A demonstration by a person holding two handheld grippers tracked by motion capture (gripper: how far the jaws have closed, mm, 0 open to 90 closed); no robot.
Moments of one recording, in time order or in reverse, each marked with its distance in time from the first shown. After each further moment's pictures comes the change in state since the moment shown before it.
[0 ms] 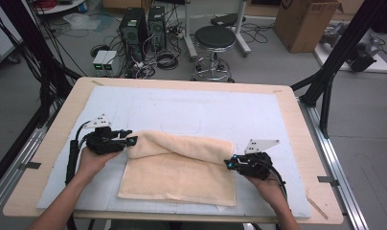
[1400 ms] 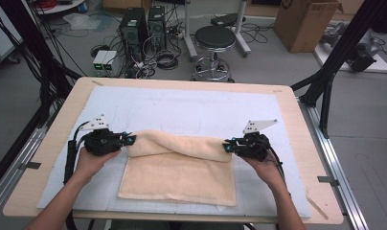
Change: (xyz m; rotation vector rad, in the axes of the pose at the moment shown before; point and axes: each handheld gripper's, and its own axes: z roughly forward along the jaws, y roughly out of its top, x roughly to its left) left arm -0.007 0.006 -0.011 -0.031 -0.037 0.056; right arm -0.031 0.042 0.003 -0.014 0.006 0.003
